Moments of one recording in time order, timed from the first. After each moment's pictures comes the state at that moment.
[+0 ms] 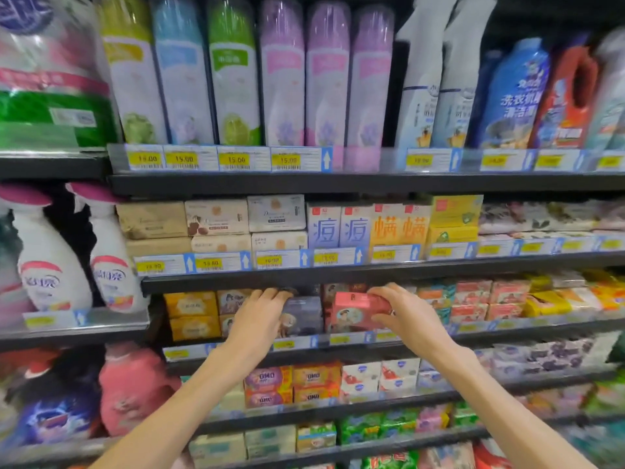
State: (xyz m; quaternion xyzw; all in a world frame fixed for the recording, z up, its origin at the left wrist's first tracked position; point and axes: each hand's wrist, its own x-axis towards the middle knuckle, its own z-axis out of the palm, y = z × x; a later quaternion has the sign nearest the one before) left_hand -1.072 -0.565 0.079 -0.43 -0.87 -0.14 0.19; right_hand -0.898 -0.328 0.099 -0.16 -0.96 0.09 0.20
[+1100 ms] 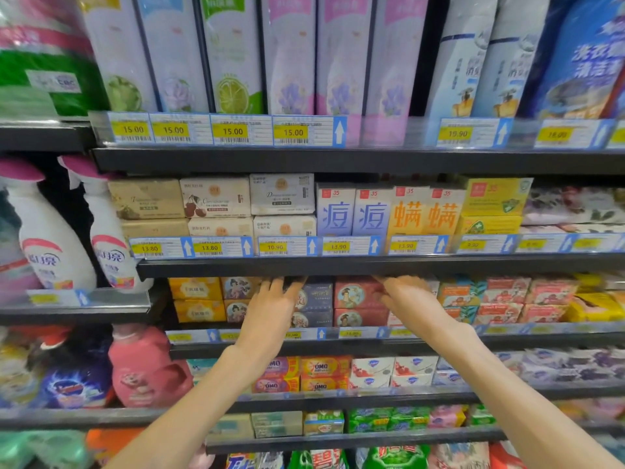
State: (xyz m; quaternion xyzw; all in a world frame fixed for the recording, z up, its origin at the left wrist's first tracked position) left_hand -1.070 -0.544 0.056 -0.36 -0.90 -0.05 0.22; right_hand -0.947 -0.317 0.107 -0.16 -0.98 -0.02 0.10
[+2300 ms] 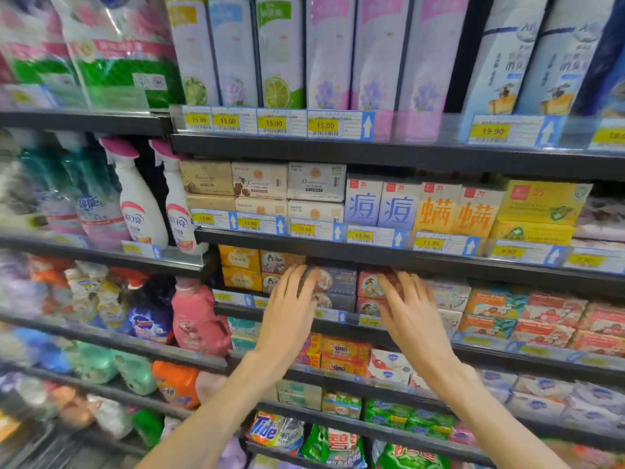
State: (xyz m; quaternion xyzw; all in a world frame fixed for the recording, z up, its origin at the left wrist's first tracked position) left_hand -1.022 -0.555 0.029 -0.28 -0.91 -0.16 0.25; right_hand -0.933 -0.330 0.046 -0.03 -0.95 -0.02 0.32
